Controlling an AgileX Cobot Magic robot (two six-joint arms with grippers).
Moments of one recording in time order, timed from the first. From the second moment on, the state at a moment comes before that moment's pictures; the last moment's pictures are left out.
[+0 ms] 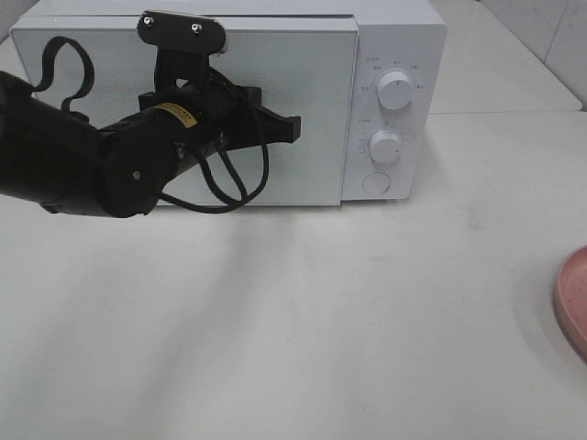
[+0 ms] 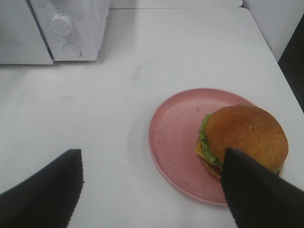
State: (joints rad) left arm -0.68 1.96 -1.01 -0.41 -0.66 0.23; right arm 0.08 0.00 -0.51 -0.09 1.05 0.10
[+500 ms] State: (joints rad) left arm -0.70 1.87 -1.00 -0.52 -0.47 0.31; right arm 0.08 0.00 -0.50 -0.09 1.05 0.10
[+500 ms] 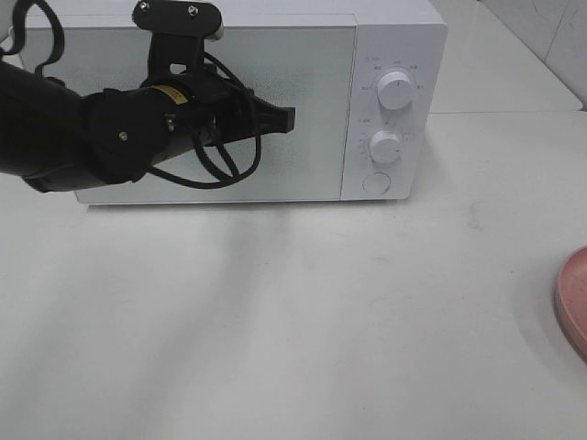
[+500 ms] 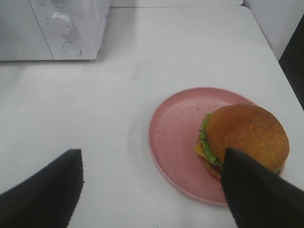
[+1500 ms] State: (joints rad) left arm -0.58 1.38 -0.75 -0.25 0.66 0.14; right arm 0.08 0.00 -0.50 -0.09 1.05 0.10
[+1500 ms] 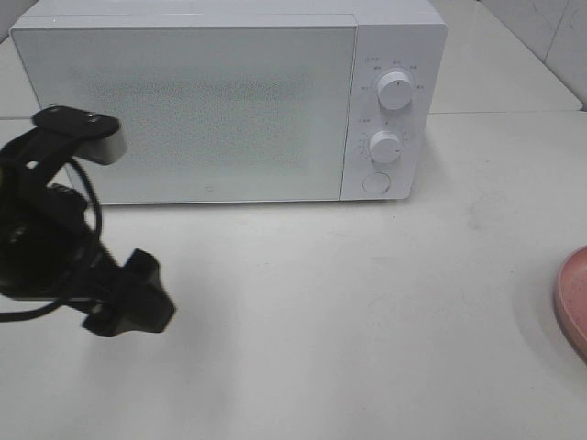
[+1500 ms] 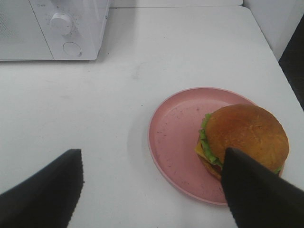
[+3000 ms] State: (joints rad) left arm -0.07 0.00 -0.50 -0.03 1.04 -0.02; right arm 0.08 0.00 -0.50 -0.09 1.05 0.10
